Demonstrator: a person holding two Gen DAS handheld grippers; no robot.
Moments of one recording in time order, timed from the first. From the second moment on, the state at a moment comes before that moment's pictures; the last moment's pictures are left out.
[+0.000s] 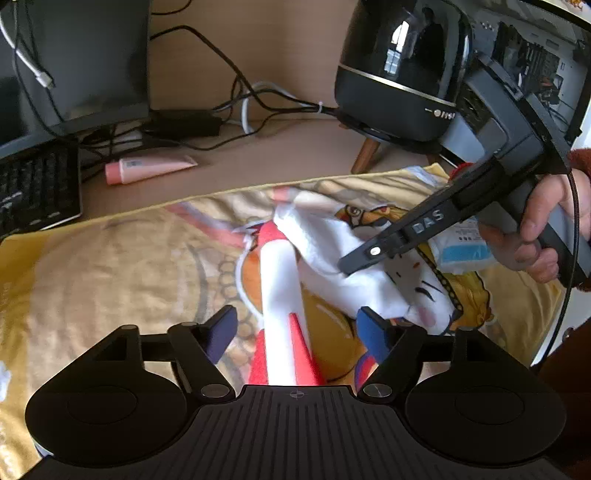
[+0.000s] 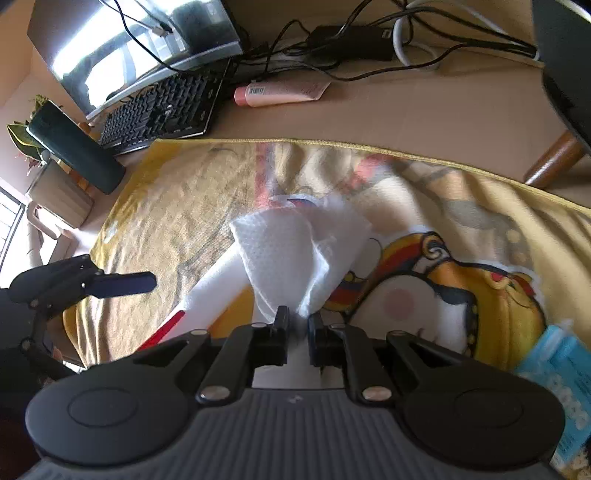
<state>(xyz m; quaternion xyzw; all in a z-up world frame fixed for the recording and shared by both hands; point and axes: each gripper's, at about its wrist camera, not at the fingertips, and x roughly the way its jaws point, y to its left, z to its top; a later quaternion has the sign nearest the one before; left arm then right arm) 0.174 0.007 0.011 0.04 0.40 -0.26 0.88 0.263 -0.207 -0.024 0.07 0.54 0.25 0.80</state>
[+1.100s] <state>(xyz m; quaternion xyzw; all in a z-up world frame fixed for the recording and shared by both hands) 0.192 0.050 -0.010 0.00 0.48 -0.17 0.86 0.223 -0.144 -0.009 -0.01 0.47 0.37 0.80</state>
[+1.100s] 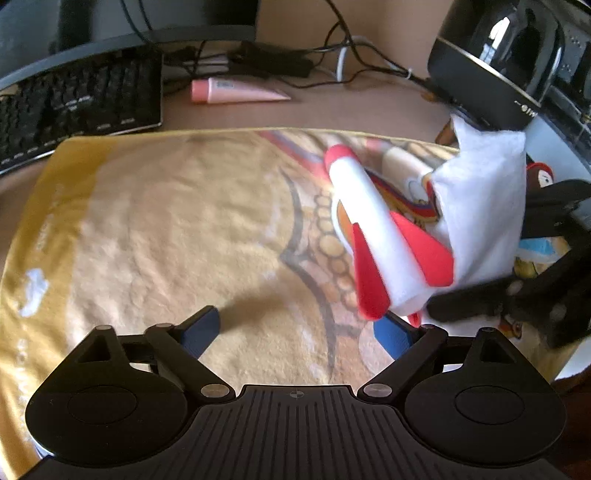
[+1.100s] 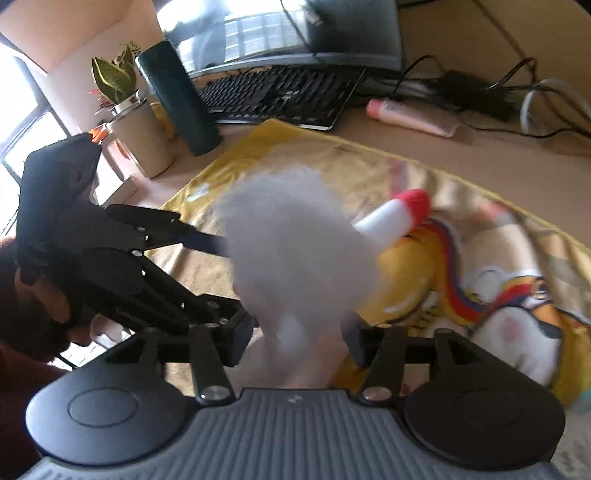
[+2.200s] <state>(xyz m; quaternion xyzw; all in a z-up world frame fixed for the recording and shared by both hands) 0.225 -0.045 -0.018 0.10 0.47 -0.29 0.83 0.200 -0.254 0.051 0.26 0.38 0.33 0.82</state>
